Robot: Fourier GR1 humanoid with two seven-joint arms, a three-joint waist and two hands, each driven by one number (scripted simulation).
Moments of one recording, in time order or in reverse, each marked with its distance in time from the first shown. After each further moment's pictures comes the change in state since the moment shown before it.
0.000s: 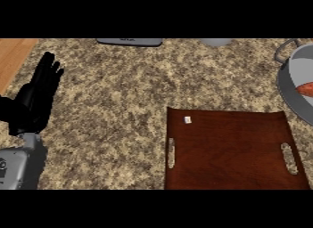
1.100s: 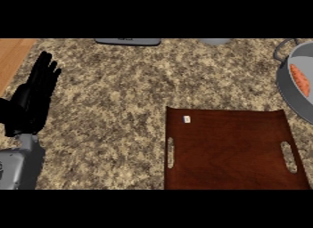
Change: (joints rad) left arm 0.007 0.002 0.005 -0.026 0.000 0.003 0.017; right arm -0.131 -0.080 -0.201 0.251 -0.223 0.538 -0.004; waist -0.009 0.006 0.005
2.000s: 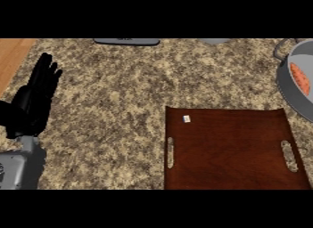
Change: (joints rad) left arm 0.013 -0.012 -0.003 -0.012 0.000 0.004 -0.007; right arm 0.084 -0.134 -0.040 -0.055 -0.059 0.131 0.107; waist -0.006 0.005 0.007
